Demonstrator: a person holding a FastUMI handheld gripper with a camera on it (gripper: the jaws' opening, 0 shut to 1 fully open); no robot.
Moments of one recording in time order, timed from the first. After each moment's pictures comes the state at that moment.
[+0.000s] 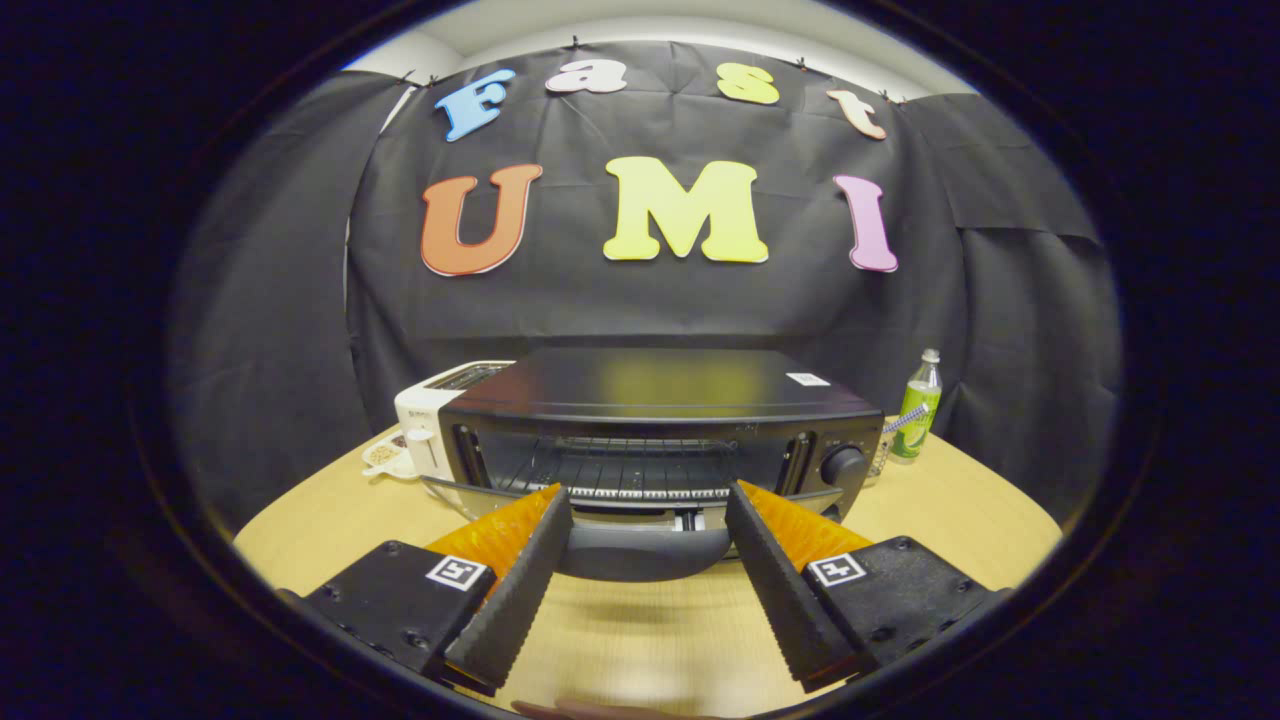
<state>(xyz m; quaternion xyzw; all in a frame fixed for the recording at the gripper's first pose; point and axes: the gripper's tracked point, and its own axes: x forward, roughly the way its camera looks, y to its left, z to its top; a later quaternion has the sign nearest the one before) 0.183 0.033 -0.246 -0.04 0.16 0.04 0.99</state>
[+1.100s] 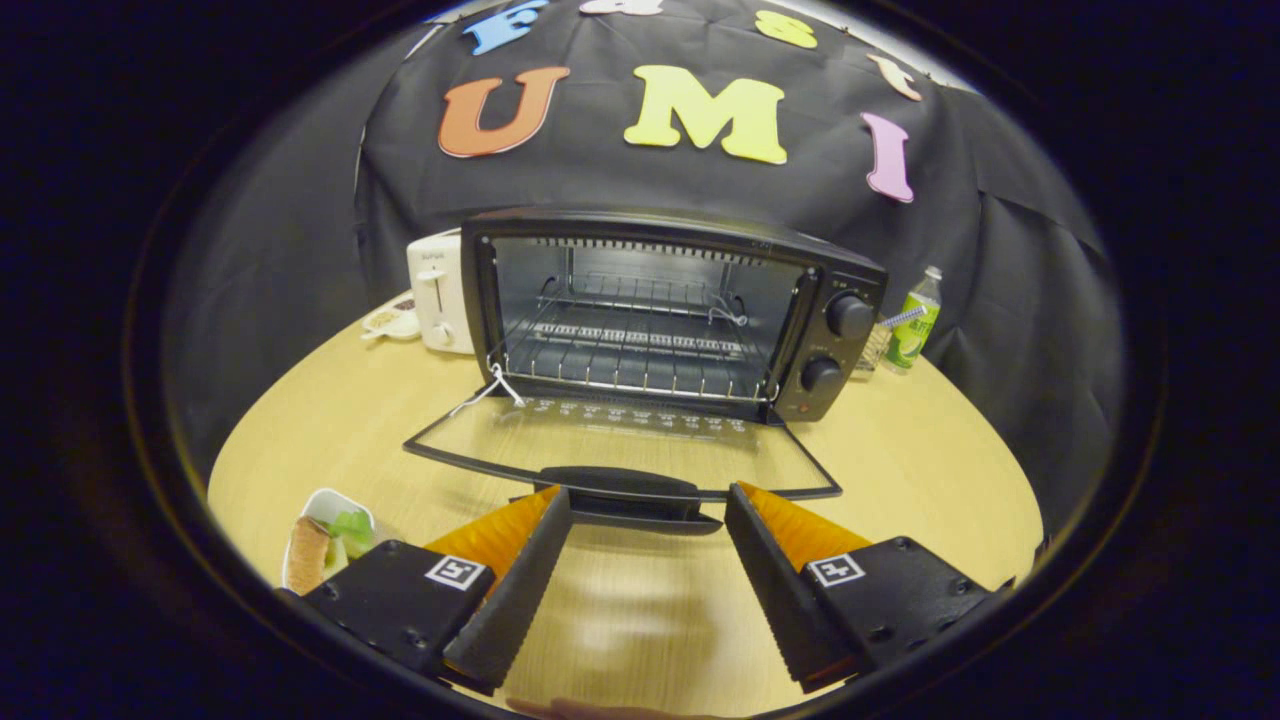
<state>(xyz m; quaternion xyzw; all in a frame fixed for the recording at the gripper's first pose) 0.104 0.021 -0.340 -0.09 0.34 0.02 0.94</state>
